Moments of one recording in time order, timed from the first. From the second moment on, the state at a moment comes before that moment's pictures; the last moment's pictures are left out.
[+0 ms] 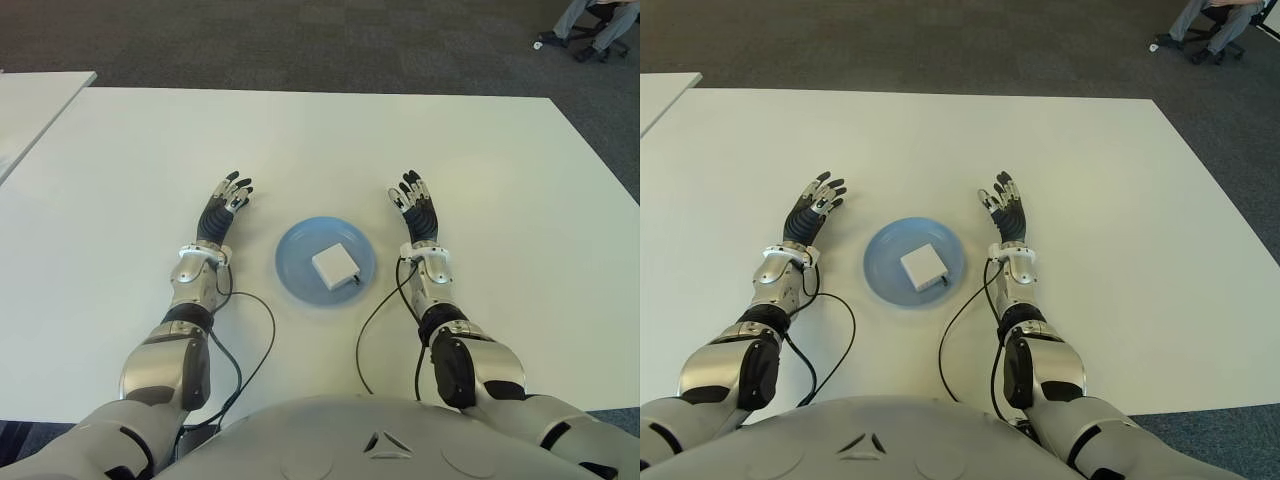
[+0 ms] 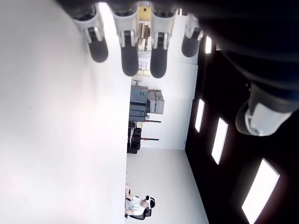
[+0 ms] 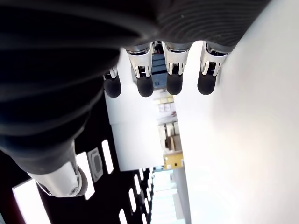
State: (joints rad) left arm -0.37 0.17 0.25 1.15 -0.18 -0.58 -0.39; right arm -0.47 -0.02 -0.24 1.15 0.11 -0.68 0.11
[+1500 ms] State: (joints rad) left arm -0.34 0.15 0.26 1.10 -0.18 -0.59 -0.30; right arm -0.51 -0.03 -0.15 1.16 0.06 -0.54 0.05
